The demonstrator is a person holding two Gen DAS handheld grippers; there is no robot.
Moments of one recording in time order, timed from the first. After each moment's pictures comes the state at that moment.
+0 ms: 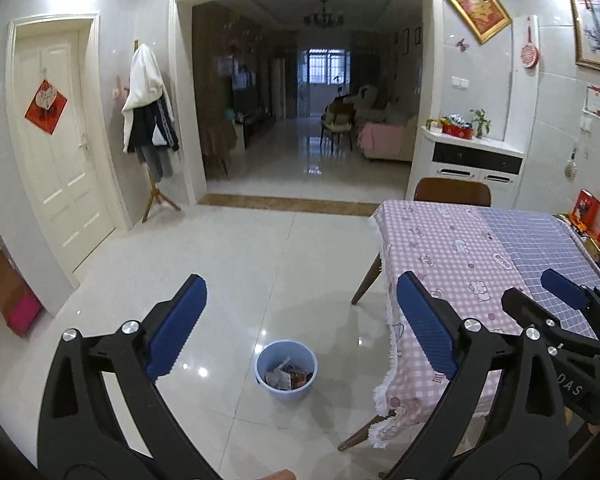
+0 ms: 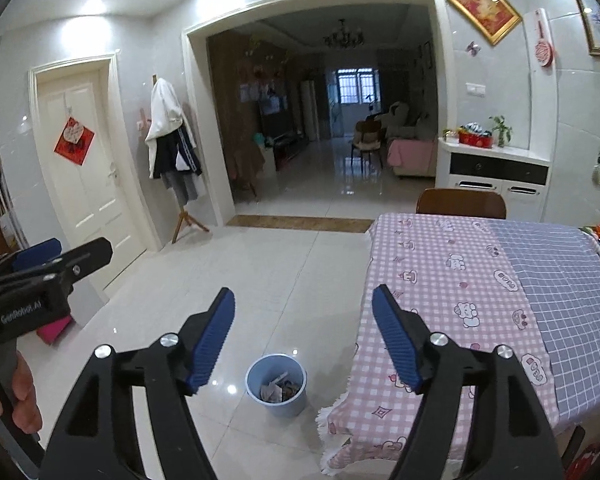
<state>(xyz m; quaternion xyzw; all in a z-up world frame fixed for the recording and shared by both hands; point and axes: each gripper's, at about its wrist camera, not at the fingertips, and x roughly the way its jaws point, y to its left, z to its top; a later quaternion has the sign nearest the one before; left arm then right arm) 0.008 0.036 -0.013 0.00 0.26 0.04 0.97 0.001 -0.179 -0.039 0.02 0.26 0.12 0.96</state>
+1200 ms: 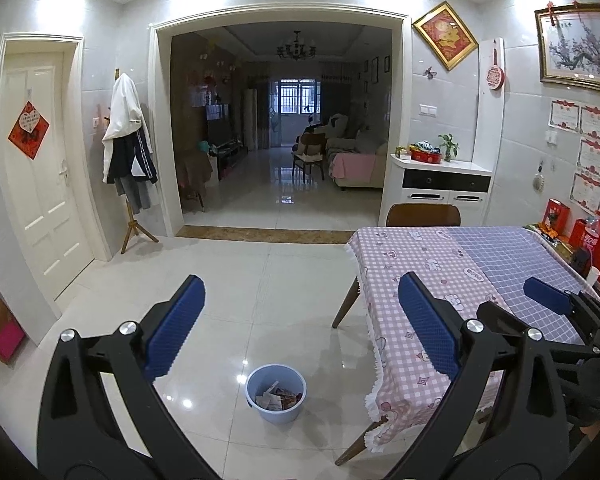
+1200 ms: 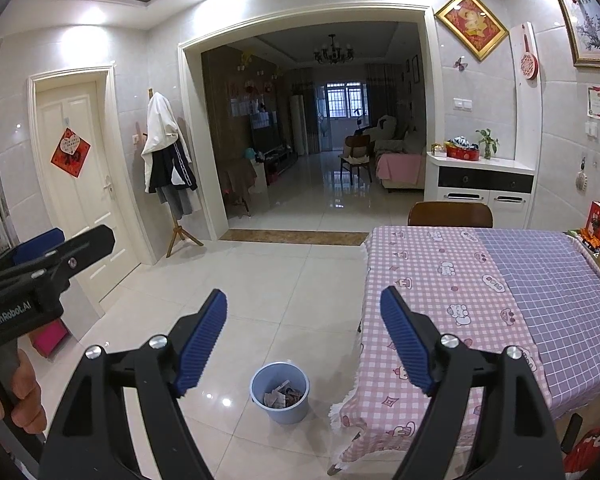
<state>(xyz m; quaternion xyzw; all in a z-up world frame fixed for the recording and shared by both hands) -0.039 0.056 0.019 0.00 0.20 -0.01 0.98 -0.056 -0.145 -0.008 0.03 0.24 0.10 0.97</state>
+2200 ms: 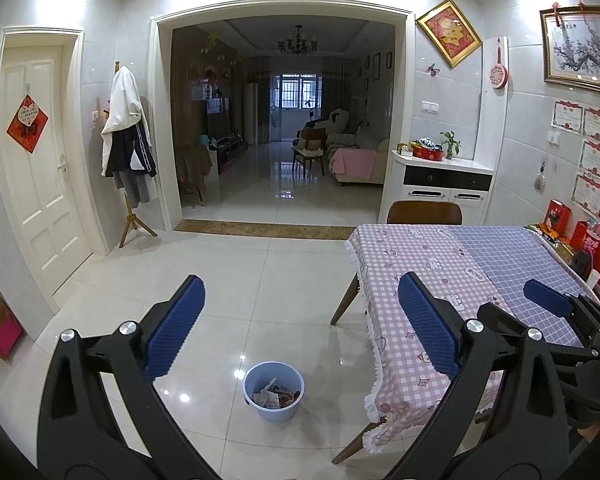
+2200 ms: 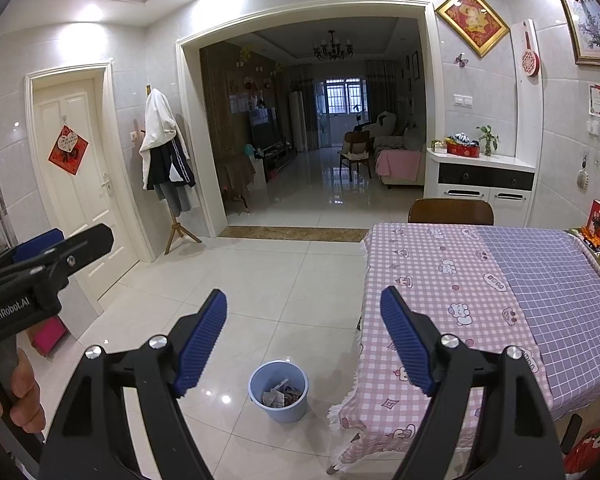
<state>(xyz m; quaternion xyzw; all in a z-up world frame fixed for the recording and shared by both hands) -0.030 0.055 0.014 0.00 0.21 -0.01 0.98 -0.044 -0.153 -0.014 0.03 0.24 0.10 0.96</state>
